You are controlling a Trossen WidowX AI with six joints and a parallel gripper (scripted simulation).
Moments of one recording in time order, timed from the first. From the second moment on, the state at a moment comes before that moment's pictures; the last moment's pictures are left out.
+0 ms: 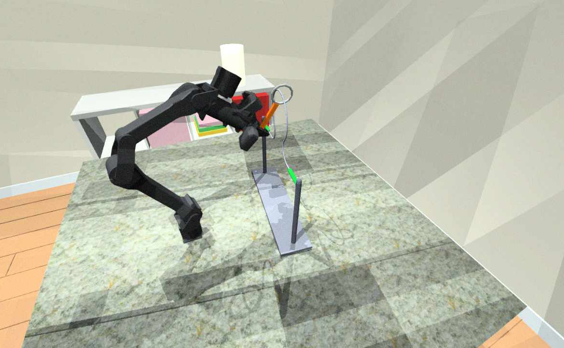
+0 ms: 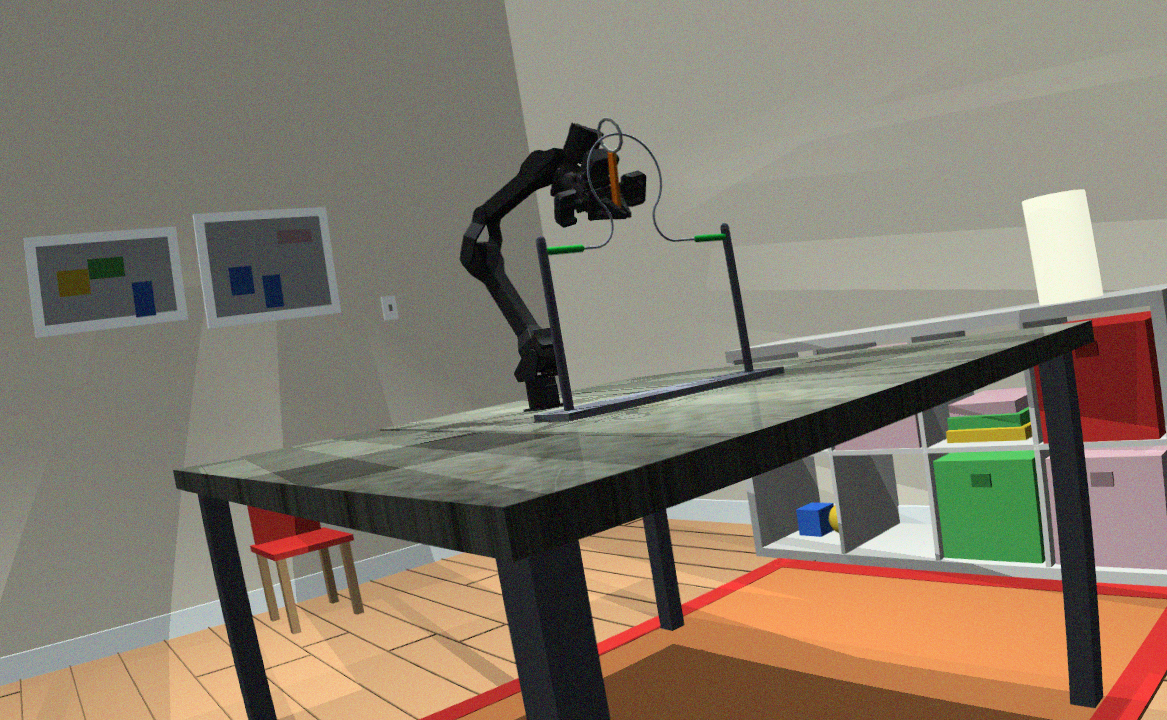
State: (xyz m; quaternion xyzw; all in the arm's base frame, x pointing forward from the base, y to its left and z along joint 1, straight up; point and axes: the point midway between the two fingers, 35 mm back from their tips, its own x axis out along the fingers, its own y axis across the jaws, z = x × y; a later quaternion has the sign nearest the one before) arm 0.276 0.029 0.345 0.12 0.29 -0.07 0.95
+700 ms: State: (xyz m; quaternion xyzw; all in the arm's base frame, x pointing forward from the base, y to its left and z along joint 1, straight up) arm 0.275 0.017 0.344 0.00 0.29 -0.11 0.95
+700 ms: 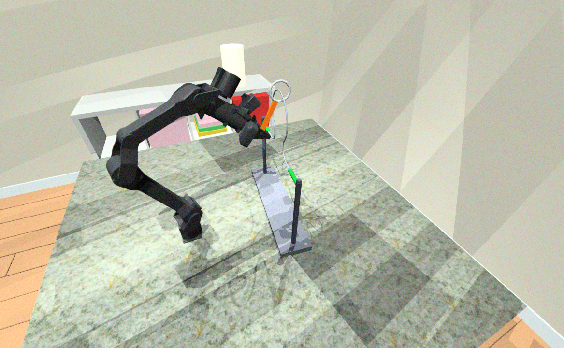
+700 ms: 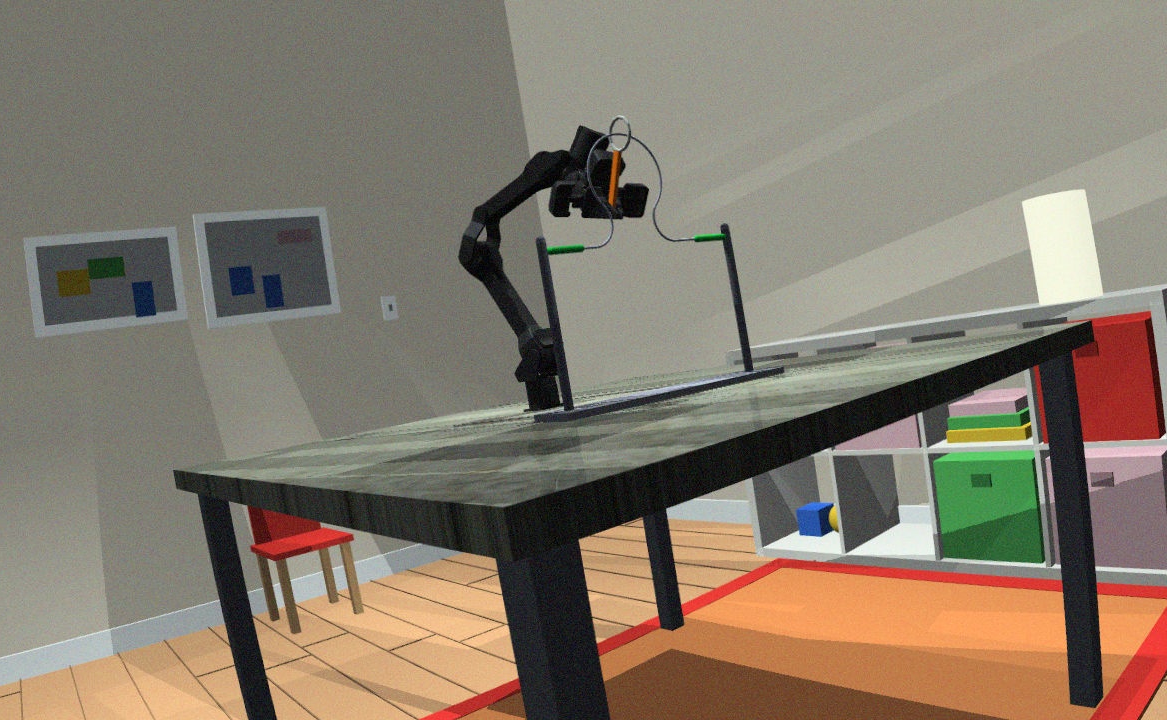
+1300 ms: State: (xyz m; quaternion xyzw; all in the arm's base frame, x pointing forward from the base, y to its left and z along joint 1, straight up) arm 0.273 0.006 0.344 -0.12 0.28 -0.15 0.94
